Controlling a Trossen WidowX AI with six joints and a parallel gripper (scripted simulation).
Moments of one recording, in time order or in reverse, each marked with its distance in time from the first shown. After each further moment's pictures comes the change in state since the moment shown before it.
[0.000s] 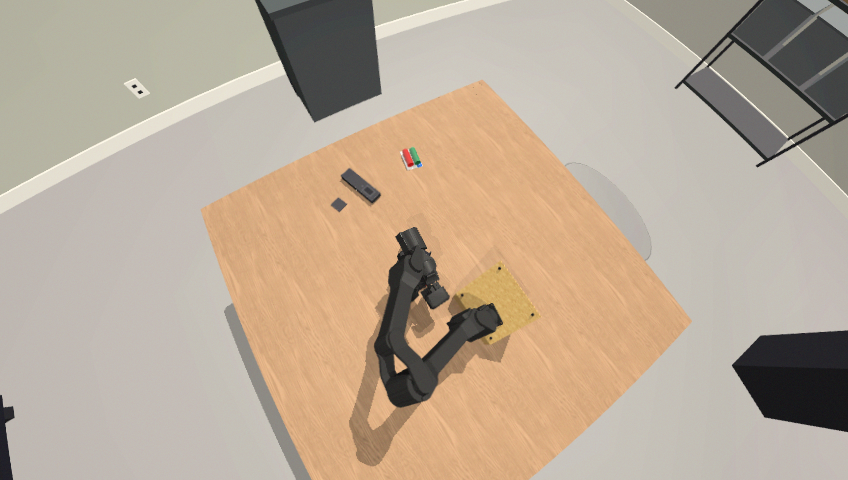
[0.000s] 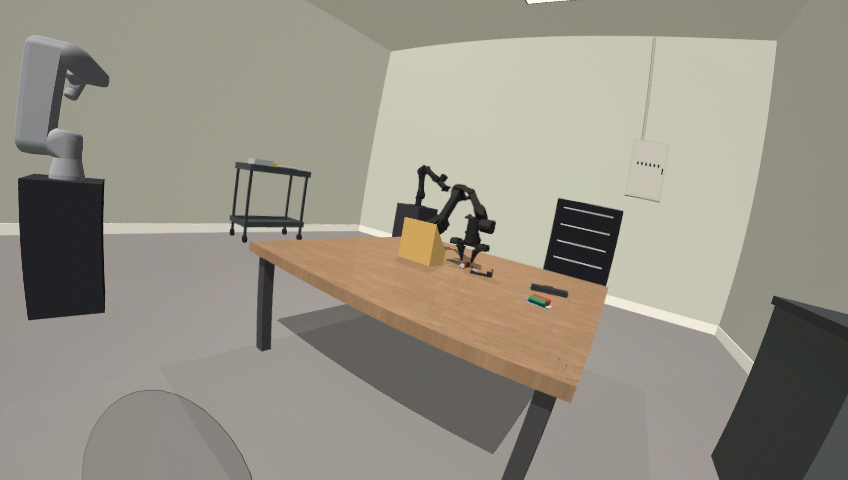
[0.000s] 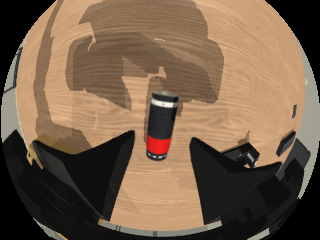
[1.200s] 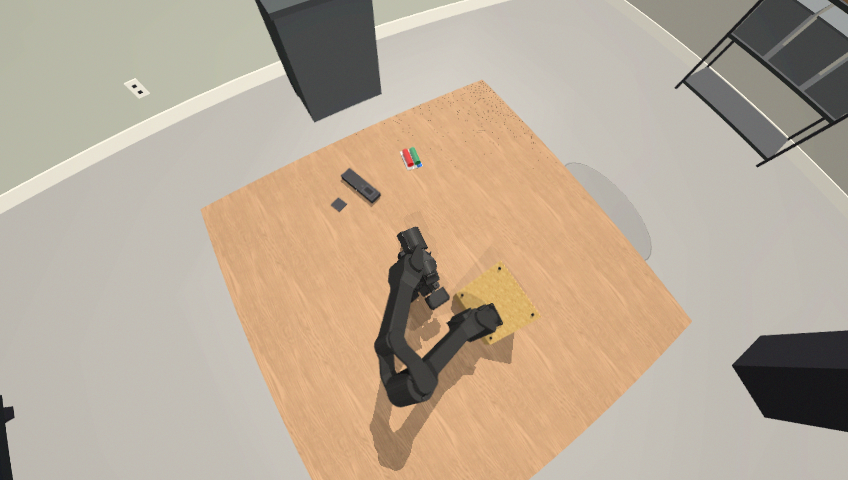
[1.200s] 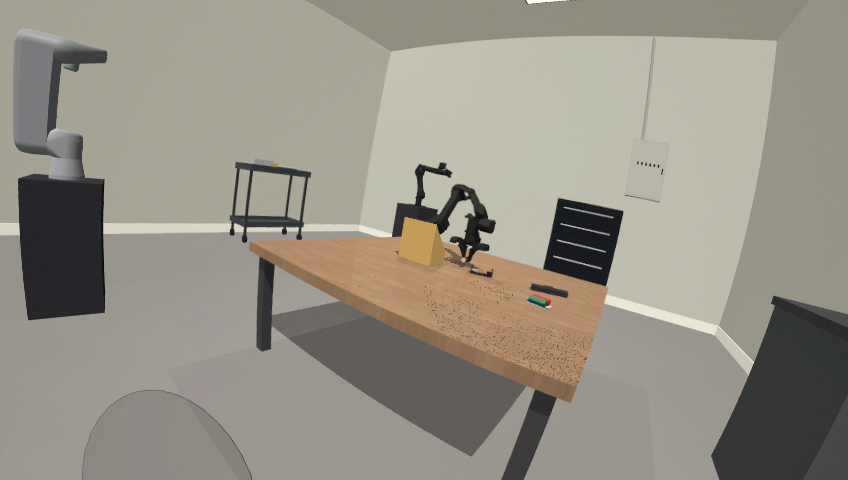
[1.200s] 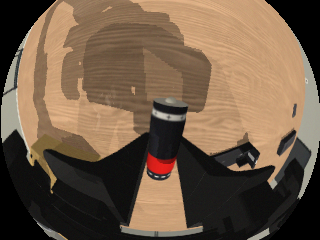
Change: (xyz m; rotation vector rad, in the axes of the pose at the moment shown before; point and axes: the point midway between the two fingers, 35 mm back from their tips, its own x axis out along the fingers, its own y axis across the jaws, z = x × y) arm -0.003 0.002 0.001 0.010 -0.009 0.007
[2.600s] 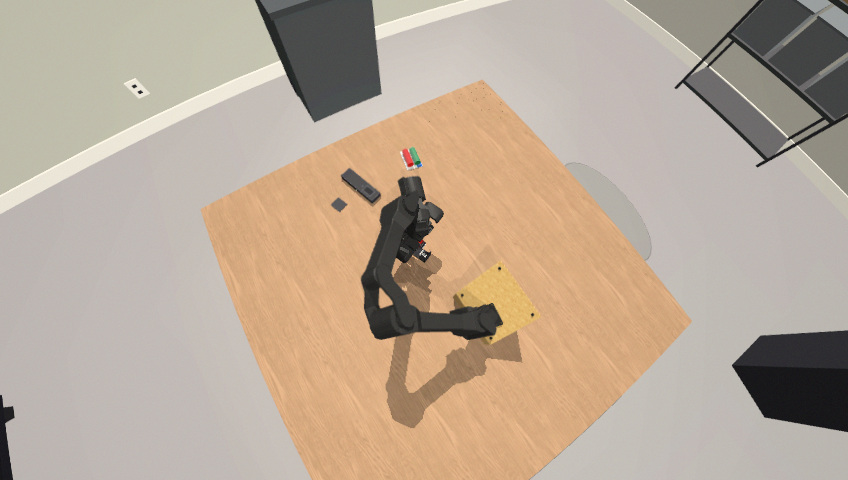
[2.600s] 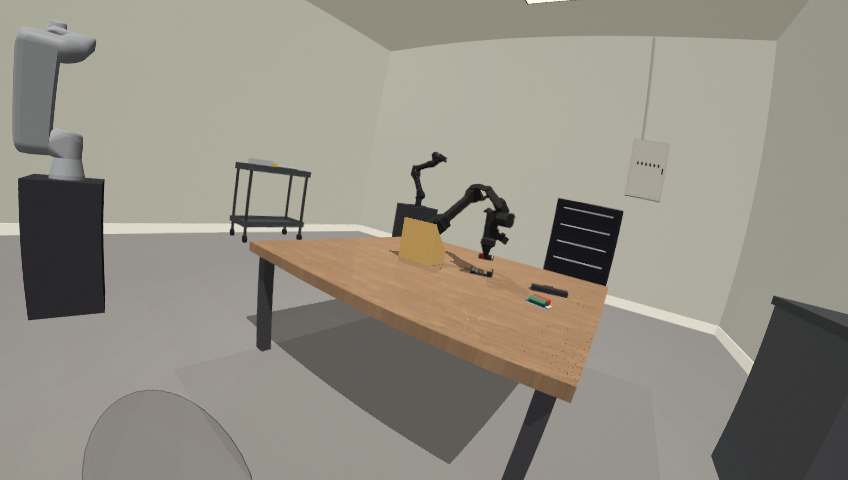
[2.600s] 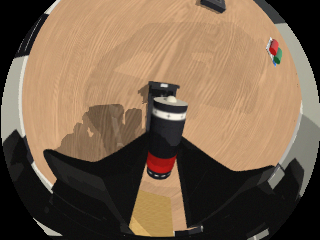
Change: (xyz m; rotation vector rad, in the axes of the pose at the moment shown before) arm -0.046 -0.112 -0.048 1.203 -0.016 -0.034
